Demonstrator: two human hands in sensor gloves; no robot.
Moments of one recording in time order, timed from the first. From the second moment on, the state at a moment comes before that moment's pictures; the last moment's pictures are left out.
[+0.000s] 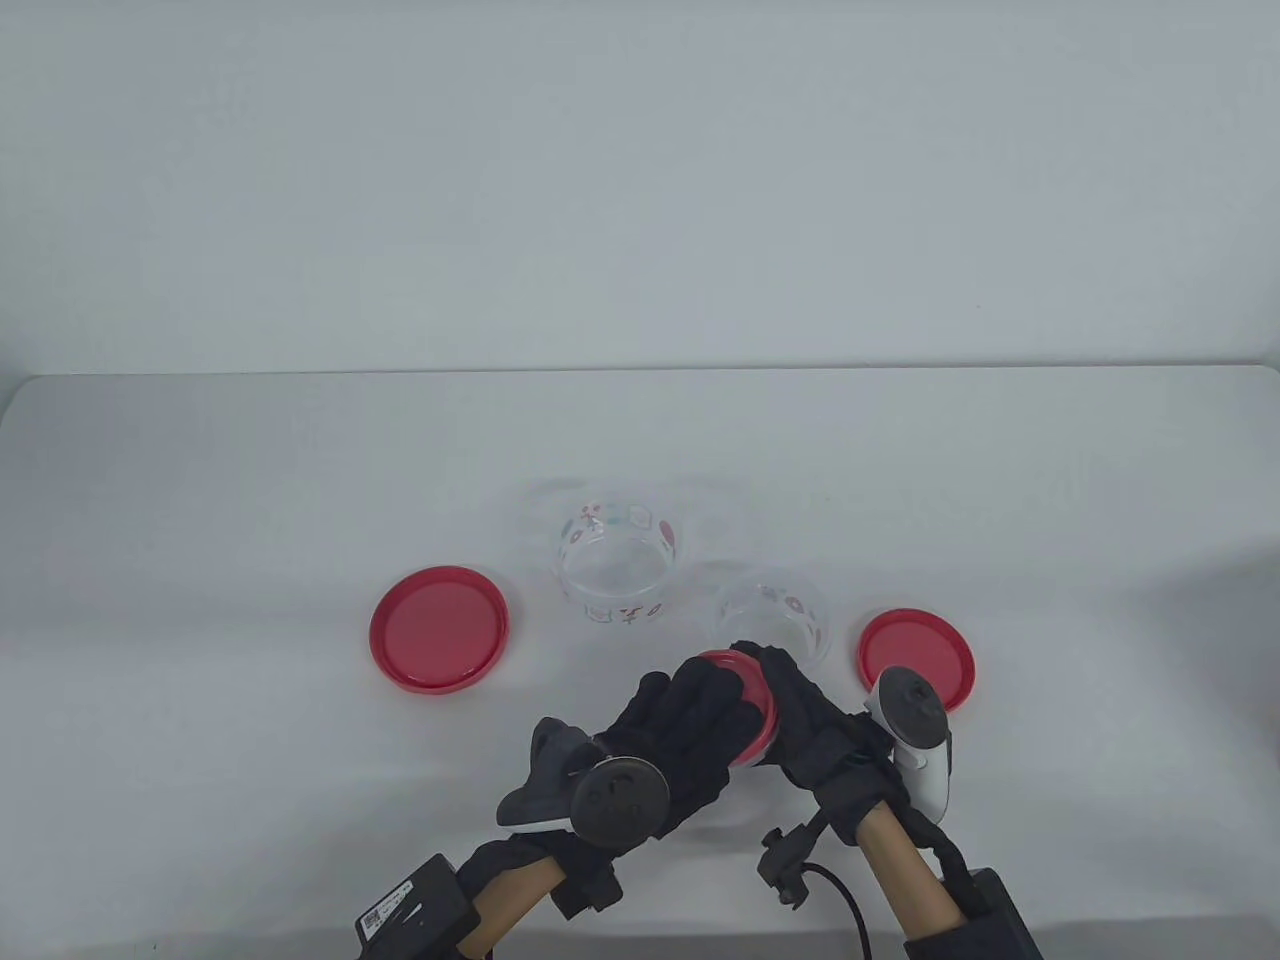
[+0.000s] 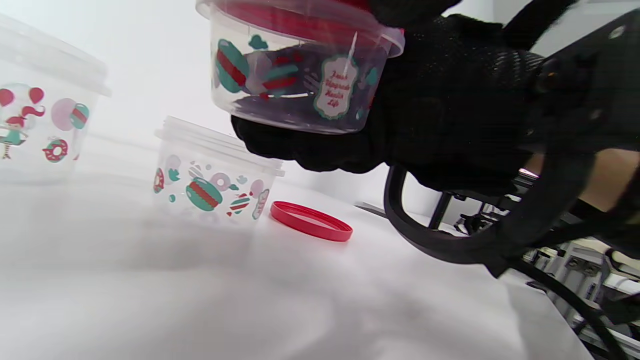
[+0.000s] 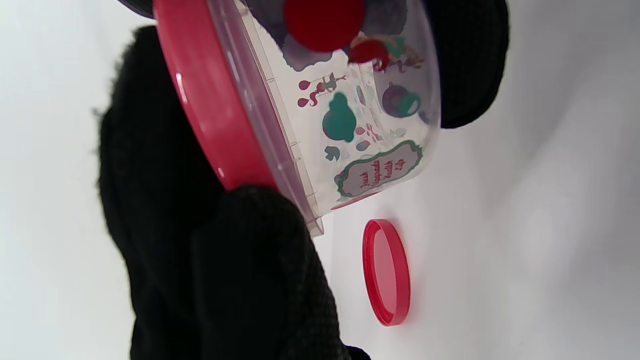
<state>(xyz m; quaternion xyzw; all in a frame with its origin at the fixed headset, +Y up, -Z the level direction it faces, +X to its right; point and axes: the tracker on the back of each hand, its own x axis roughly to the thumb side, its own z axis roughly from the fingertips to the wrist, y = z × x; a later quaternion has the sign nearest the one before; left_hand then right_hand) -0.061 -0.703 -0.245 0.01 -0.42 0.16 0.89 0.150 -0.753 -0.284 0.08 0.18 0.68 0.70</state>
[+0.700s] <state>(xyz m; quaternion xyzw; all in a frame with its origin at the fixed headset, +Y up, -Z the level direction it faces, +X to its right) -0.099 -0.703 -0.262 0.05 -0.28 0.28 0.92 0.151 -0.751 -0.288 0.10 0.17 0.69 0.70</state>
